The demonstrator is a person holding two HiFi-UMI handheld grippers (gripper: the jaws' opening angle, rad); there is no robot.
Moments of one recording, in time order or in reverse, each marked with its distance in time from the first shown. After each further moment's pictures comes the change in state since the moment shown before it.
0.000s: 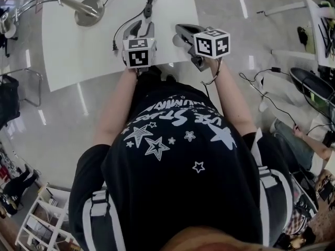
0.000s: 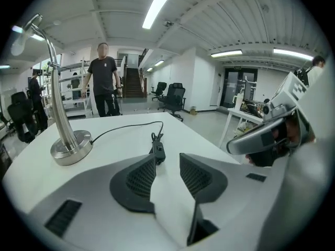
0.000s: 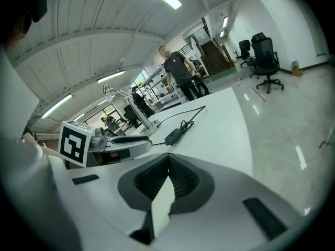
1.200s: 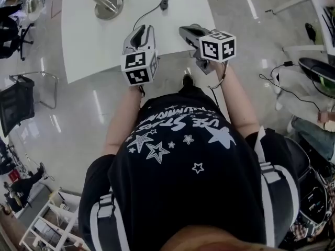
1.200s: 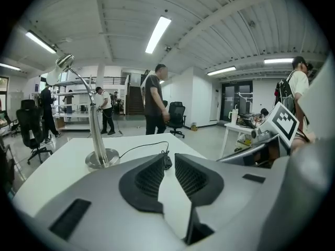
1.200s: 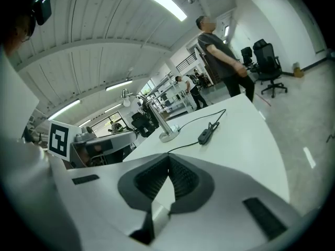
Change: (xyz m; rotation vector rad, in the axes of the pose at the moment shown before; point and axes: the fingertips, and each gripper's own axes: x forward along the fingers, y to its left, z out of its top) left arm -0.134 0.020 0.031 0.002 -0.212 0.001; right arm -0.004 0.092 -0.020 -0.020 -0.117 0.043
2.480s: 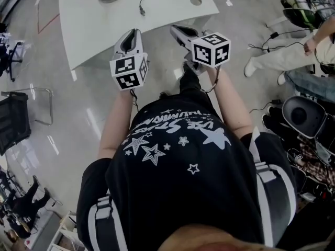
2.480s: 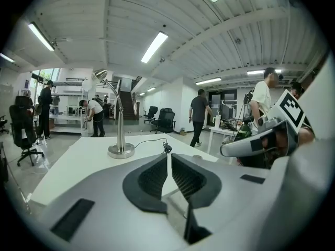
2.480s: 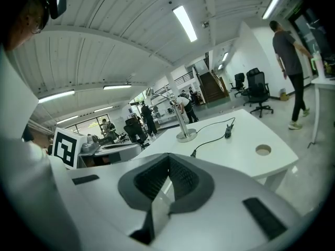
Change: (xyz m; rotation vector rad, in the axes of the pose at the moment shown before) left arm -0.176 0.062 -0.042 0.015 -0.074 -0.141; right arm -0.017 0.191 -0.069 -0.097 -0.173 -0.177
